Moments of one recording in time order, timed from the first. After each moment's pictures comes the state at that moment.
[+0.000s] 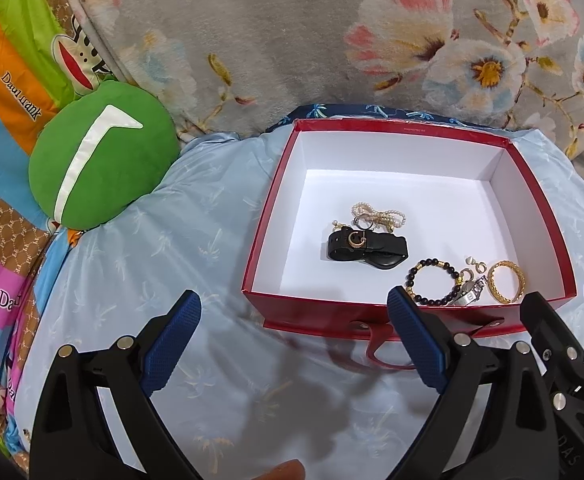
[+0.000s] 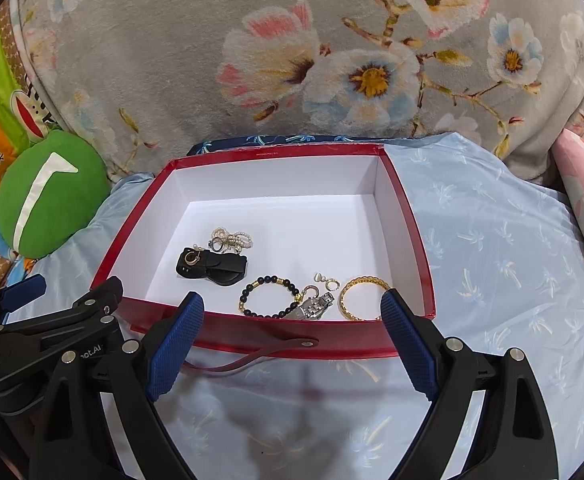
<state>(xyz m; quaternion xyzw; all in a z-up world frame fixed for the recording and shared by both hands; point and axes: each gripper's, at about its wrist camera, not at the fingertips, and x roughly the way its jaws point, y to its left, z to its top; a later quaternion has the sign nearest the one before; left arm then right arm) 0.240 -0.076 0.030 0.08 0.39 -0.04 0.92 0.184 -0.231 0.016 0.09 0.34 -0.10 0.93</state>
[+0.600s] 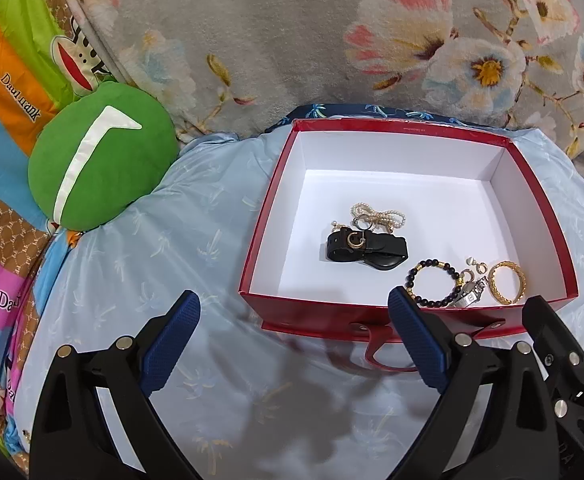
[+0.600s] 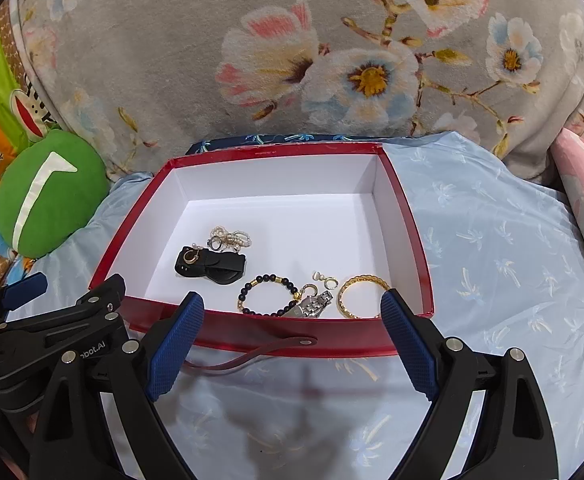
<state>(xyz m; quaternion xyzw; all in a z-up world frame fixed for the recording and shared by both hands) 0.241 -0.077 0.028 0.08 0.38 -0.03 0.92 0.183 -0.231 0.016 0.08 0.34 -0.10 0.93</state>
